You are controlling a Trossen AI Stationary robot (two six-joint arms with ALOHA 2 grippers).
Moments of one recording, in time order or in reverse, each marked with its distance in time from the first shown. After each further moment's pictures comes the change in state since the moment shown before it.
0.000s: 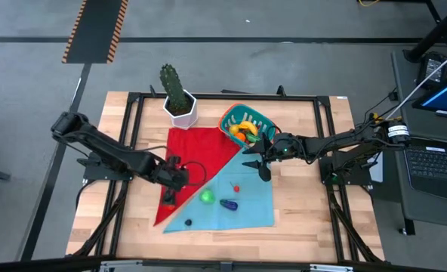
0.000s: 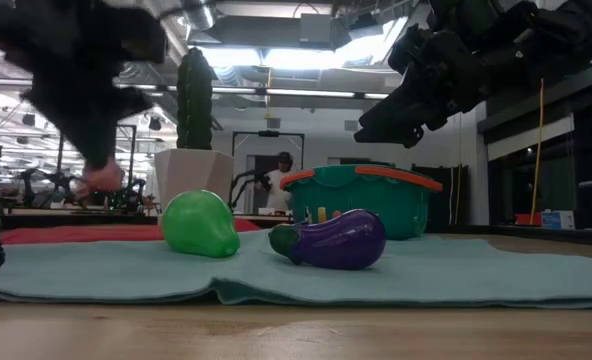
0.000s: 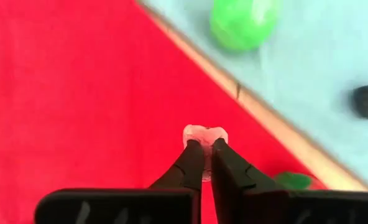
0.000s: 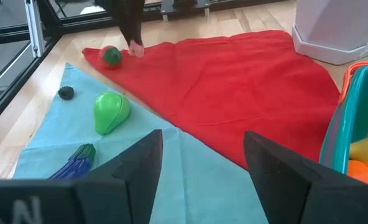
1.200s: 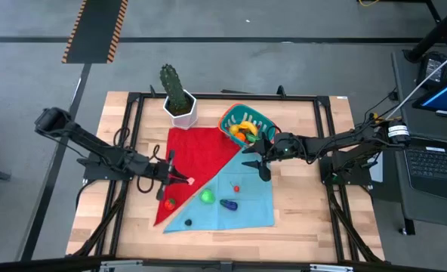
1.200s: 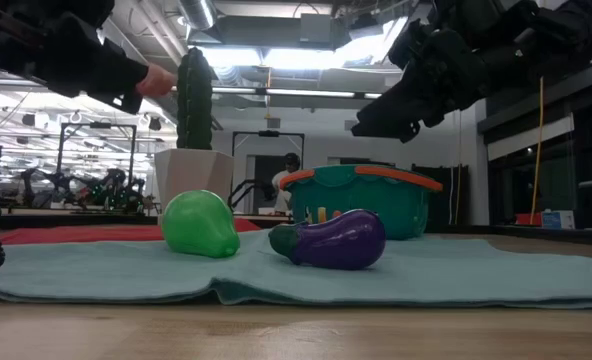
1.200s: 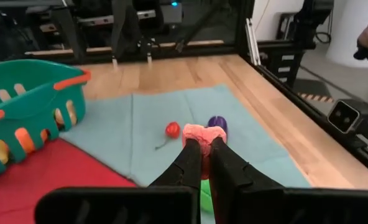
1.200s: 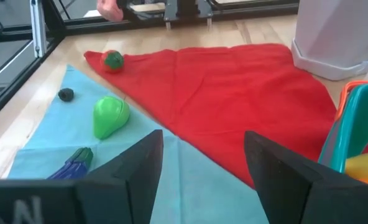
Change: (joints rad) left arm 0.010 -0.400 -0.619 1.188 -0.044 0.282; right arm 0.000 0.000 0.000 0.031 0.000 -0.049
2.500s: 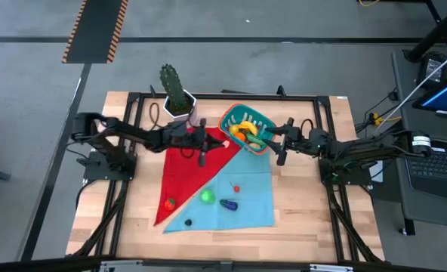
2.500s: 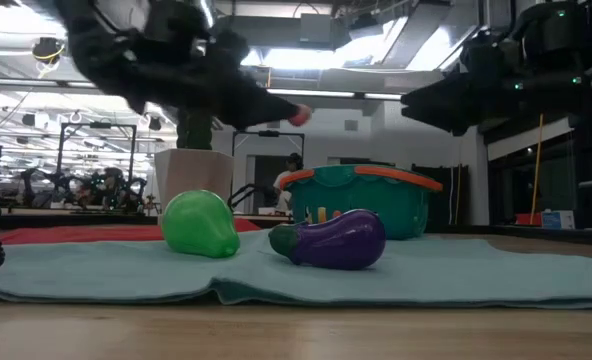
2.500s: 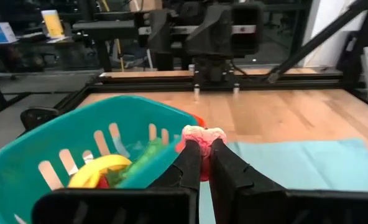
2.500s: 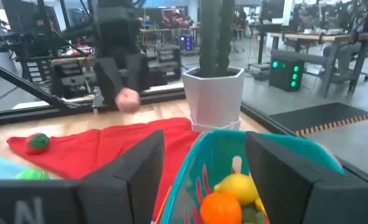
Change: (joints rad) left arm 0.570 0.618 0.378 0.306 0.363 0.105; right arm -0.150 -0.315 -0.388 0.460 0.175 -0.035
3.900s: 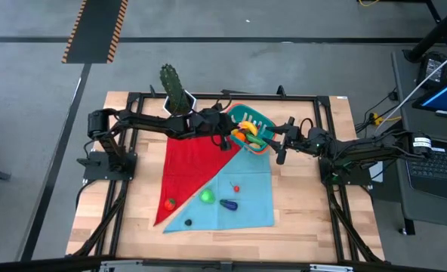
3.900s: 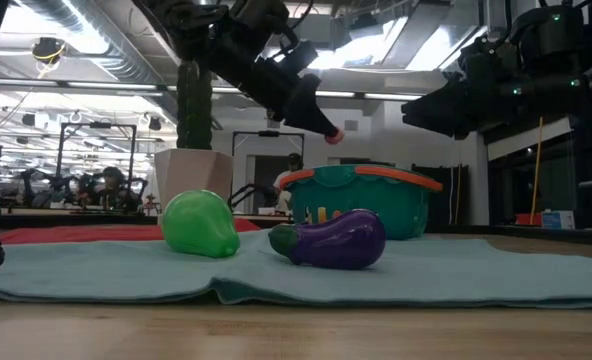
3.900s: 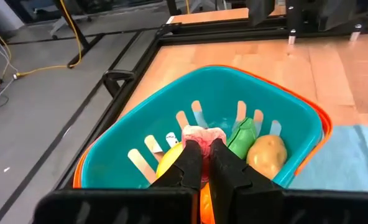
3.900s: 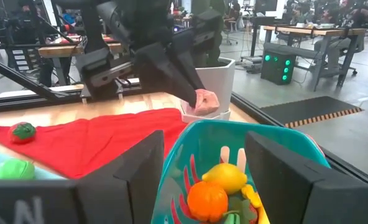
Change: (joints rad) left arm 0.024 0.166 0.501 -0.625 -0.311 0.108; right arm -0.027 -0.012 0.000 -0.054 0.003 -0.016
